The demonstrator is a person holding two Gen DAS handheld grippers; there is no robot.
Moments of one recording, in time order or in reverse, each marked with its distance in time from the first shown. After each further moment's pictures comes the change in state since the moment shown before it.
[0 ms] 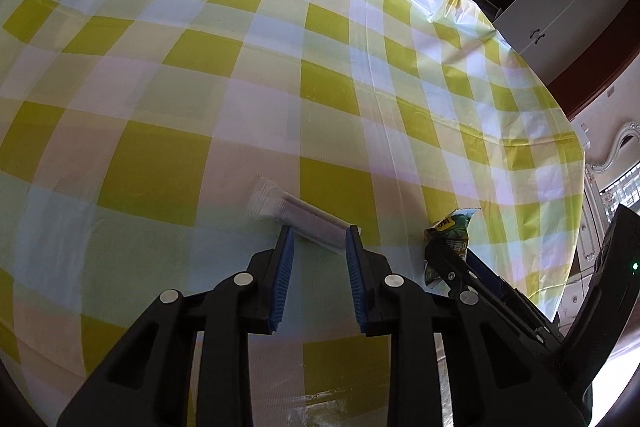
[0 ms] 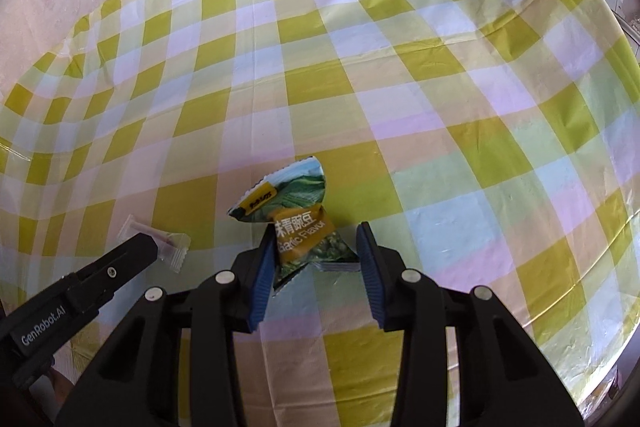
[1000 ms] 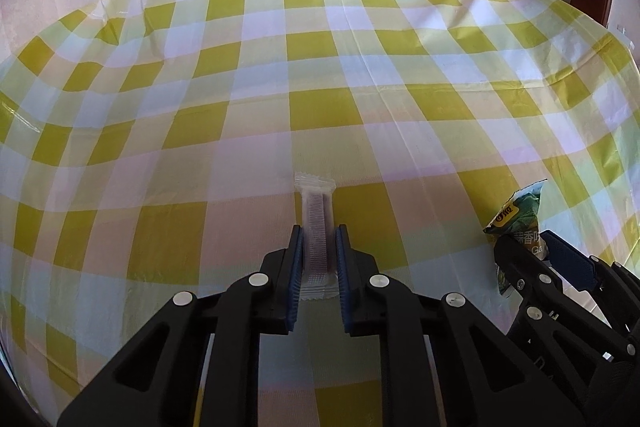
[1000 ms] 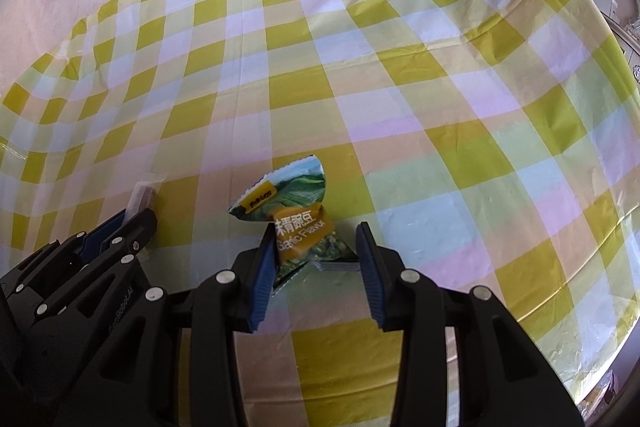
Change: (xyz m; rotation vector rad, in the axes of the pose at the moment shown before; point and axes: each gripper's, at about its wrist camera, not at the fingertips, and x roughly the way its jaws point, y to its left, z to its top) left arm 0.020 -0.055 -0.011 0.336 -0.100 0.355; right arm -0.002 -0.011 -0.003 0.001 -0.033 -0.021
